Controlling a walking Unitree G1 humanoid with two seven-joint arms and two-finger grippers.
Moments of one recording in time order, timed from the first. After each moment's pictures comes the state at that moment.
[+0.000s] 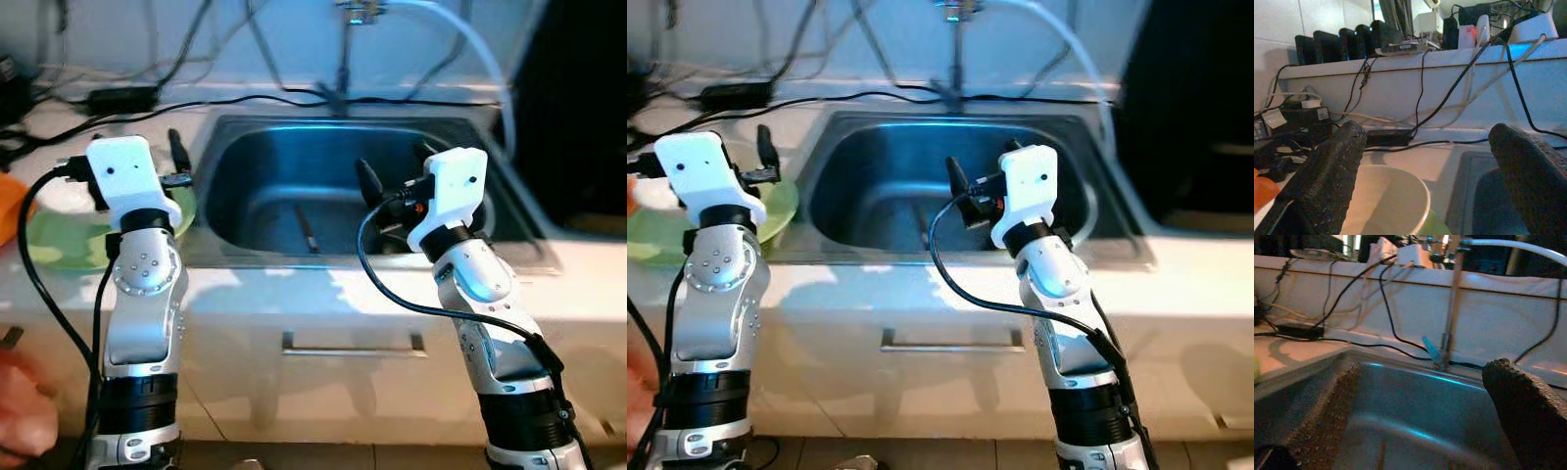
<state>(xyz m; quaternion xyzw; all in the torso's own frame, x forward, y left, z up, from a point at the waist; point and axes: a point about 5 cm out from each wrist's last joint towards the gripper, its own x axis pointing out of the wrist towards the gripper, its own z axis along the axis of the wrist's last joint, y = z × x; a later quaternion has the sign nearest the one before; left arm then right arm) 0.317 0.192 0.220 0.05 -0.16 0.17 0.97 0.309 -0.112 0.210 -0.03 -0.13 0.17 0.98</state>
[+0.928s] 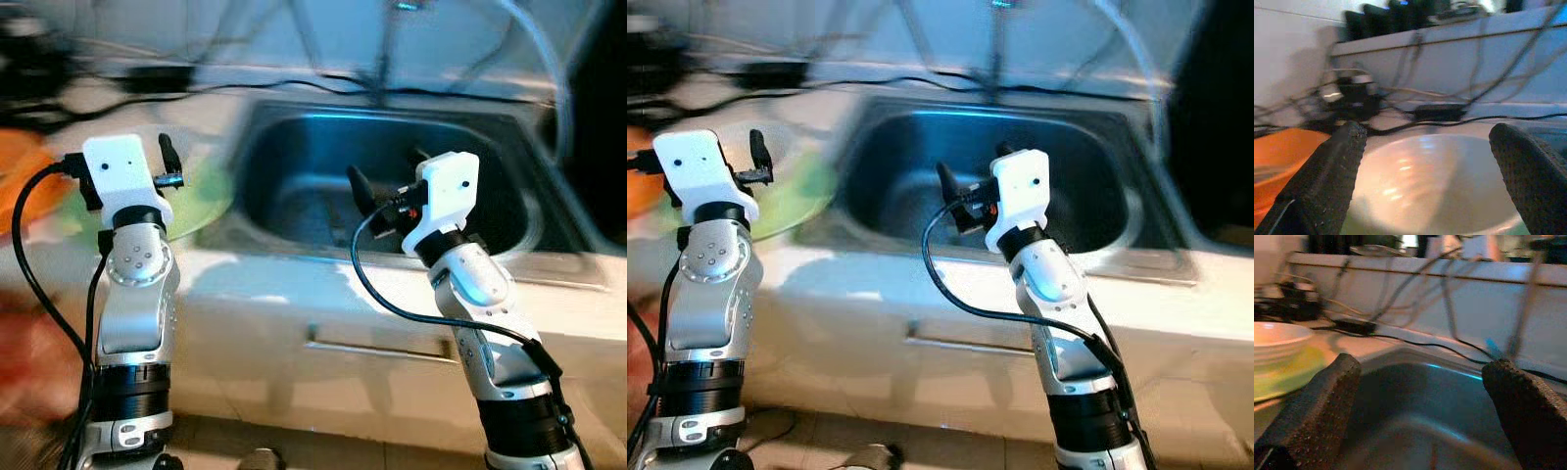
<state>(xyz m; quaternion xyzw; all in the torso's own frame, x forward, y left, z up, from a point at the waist) 0.325 0.204 0.216 0.06 -0.14 0.18 0.97 0.304 -0.106 0.208 -0.03 -0.13 0.19 0.97</state>
